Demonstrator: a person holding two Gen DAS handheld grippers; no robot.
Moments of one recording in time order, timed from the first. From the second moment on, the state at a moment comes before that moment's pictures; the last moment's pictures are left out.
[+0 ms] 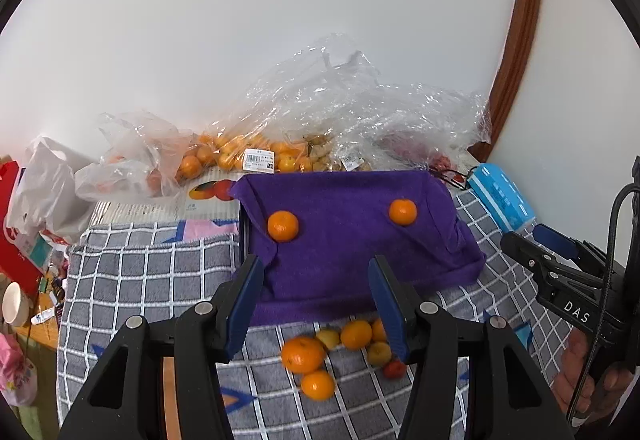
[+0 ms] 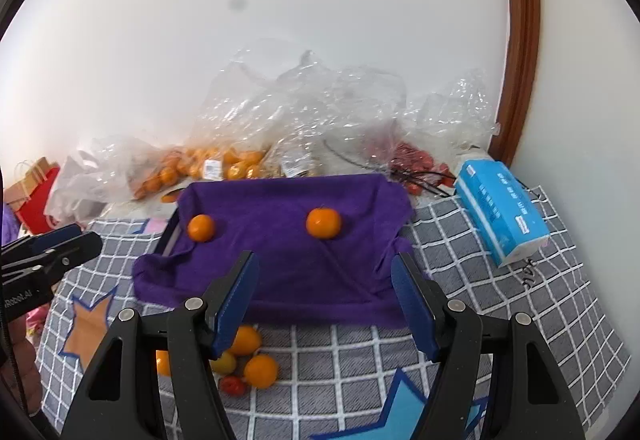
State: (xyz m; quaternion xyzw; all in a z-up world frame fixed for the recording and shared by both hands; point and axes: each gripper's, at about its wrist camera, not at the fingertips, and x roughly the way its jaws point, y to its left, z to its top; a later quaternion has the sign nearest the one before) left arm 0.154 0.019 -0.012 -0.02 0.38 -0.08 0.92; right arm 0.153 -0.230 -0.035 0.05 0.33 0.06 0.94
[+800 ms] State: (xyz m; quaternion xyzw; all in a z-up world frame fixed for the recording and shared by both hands) left arm 0.109 0.038 -0.062 -0.06 0.42 -0.03 0.91; right arm 0.113 -0.232 -0.093 0.05 0.36 0.09 0.93
